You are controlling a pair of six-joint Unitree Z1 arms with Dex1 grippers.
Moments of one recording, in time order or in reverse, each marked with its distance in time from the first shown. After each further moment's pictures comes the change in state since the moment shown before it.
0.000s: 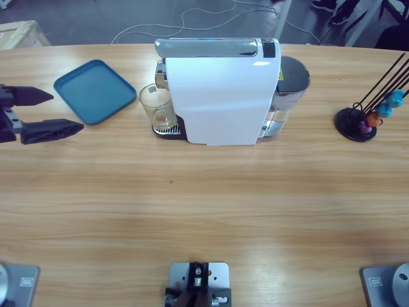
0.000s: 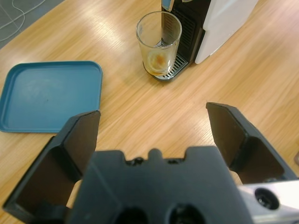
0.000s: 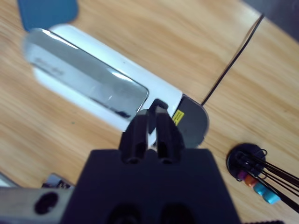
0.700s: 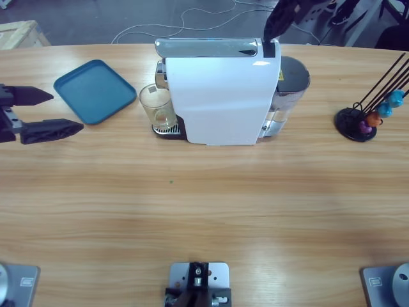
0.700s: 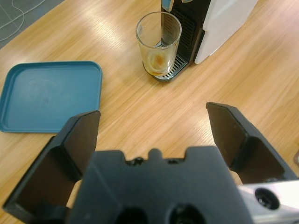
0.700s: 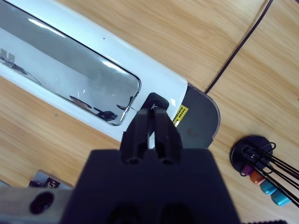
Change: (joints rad) arm 0 0.000 0.000 -0.004 0.005 -0.001 0.000; arm 1 -0.007 0.104 0.068 -0.012 -0.006 0.000
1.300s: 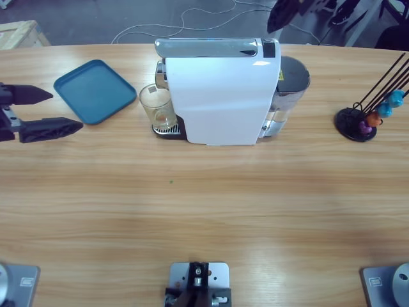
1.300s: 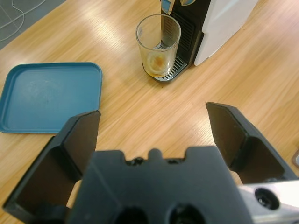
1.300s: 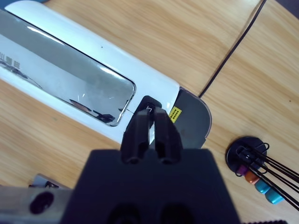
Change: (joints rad) arm 0 0.000 -0.002 -0.006 0.004 -0.002 -0.005; arm 1 -0.002 -0.014 -0.010 -0.003 -0.021 0.001
